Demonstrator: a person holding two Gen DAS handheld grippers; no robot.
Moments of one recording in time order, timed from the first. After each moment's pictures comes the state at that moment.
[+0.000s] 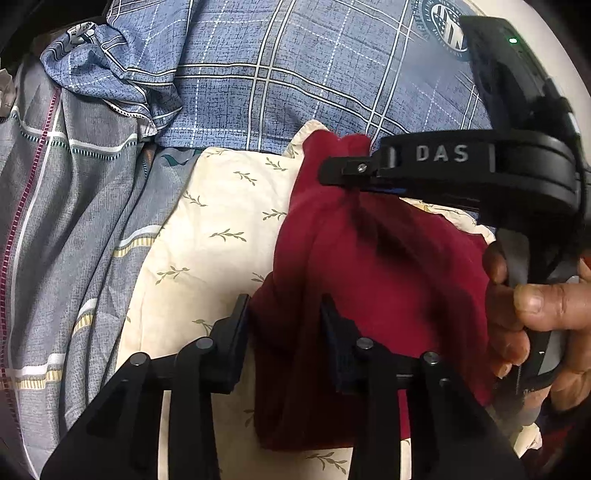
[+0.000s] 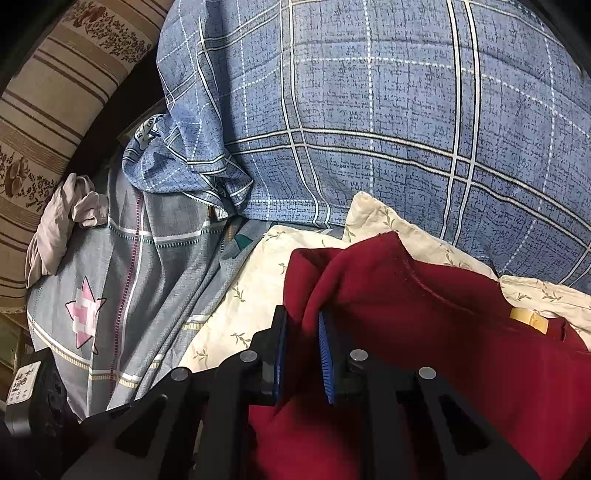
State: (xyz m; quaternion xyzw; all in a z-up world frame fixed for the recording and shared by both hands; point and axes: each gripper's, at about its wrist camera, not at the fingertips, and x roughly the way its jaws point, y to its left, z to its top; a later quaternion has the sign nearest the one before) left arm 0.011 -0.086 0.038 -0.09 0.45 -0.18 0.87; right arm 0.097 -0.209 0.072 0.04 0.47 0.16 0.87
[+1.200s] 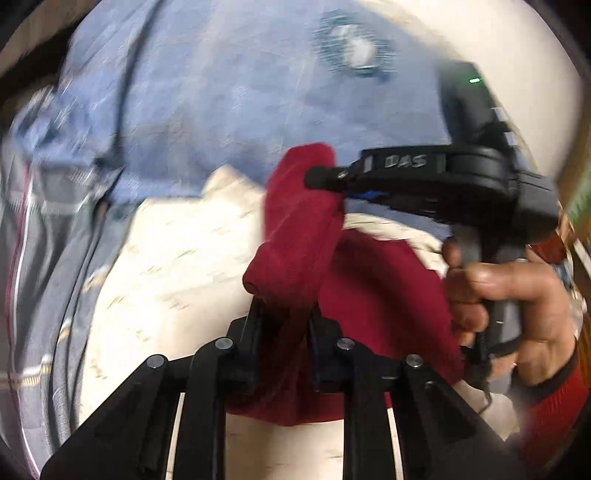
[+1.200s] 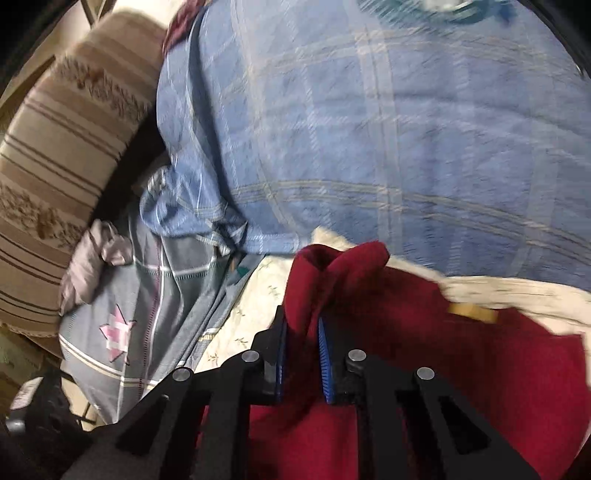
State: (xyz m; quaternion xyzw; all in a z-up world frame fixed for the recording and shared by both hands) left arm -0.045 -0.146 0.116 -0.07 0.38 -0.26 0.89; right arm 0.048 -0.295 0.134 0.12 0.40 0.16 0.90
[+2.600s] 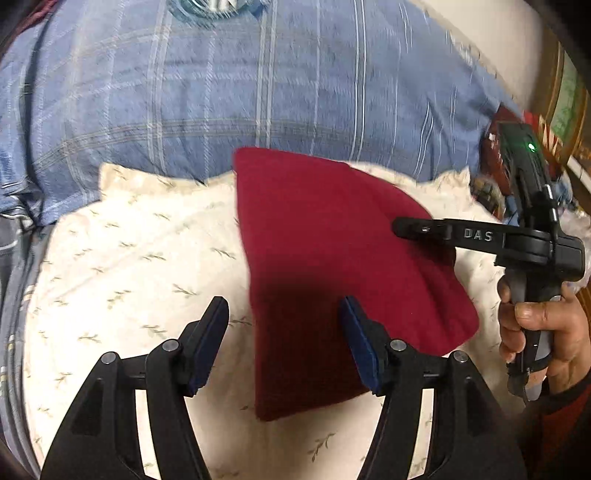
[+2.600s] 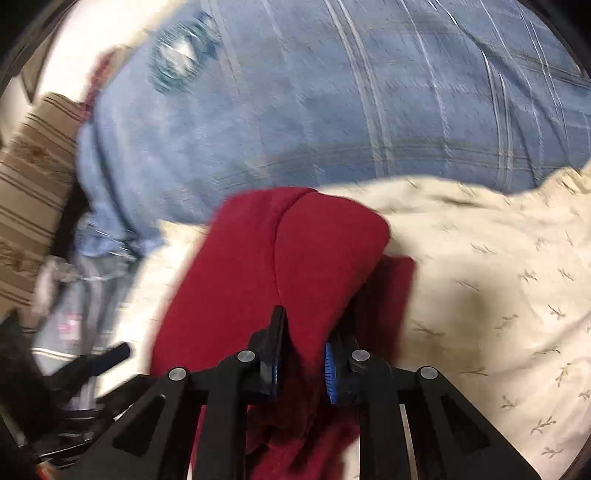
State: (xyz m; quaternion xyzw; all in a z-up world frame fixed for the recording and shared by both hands) left arm -0.066 -0.268 0.085 0.05 0.42 -0.30 0.86; right arm -0.076 -0.476 0.085 0.17 0.42 -0.01 0.89
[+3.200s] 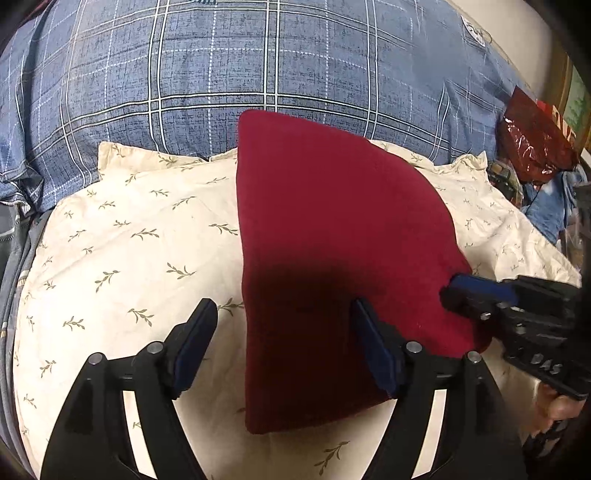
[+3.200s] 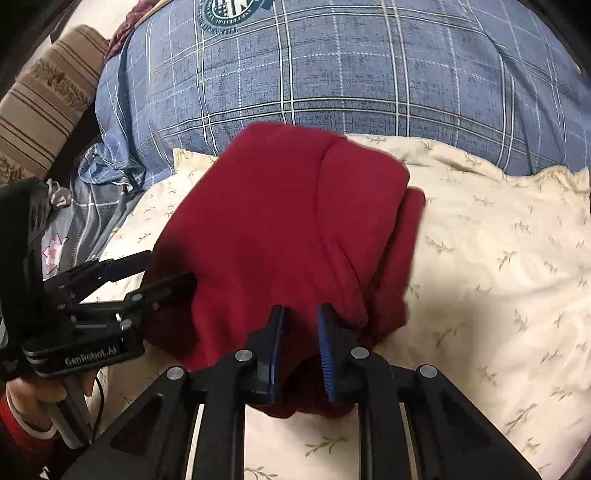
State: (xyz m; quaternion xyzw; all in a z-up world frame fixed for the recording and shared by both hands) left arm -0.068 -0.271 0.067 0.06 0.42 -0.27 0.86; right arm -0.140 -0.428 0.075 0.08 0.43 0.01 0.90
